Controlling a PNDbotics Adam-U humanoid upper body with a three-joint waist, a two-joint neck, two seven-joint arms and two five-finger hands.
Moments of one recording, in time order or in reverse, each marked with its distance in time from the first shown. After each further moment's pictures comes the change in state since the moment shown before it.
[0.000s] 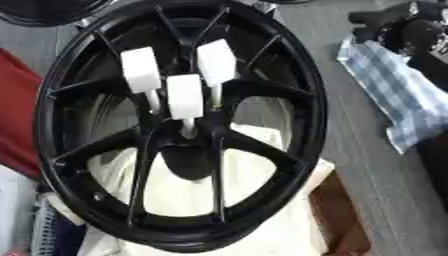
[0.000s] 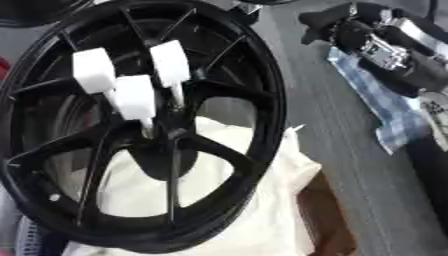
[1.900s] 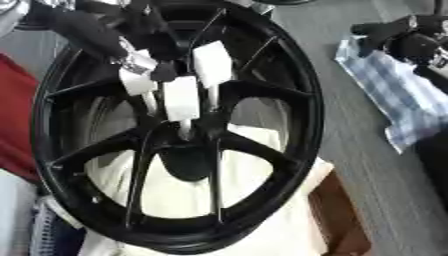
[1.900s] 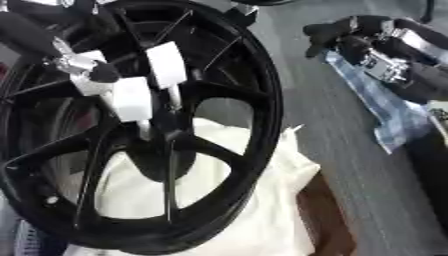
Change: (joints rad) left arm -0.527 -0.339 -0.442 0.380 -0.345 0.025 -0.586; right arm -0.004 -0.018 0.026 0.000 0.044 0.013 0.003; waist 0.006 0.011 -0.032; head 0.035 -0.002
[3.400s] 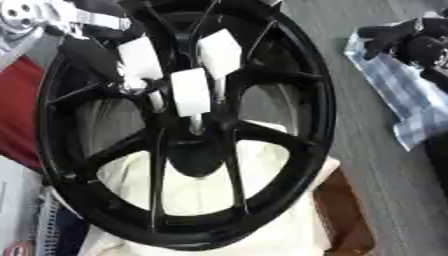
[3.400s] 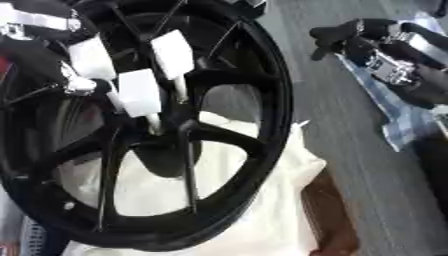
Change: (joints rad) left arm 0.050 0.010 0.019 -0.026 0.016 0.054 0.041; right arm 0.000 0.020 0.004 0.000 0.024 0.024 -0.007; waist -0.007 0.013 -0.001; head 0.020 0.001
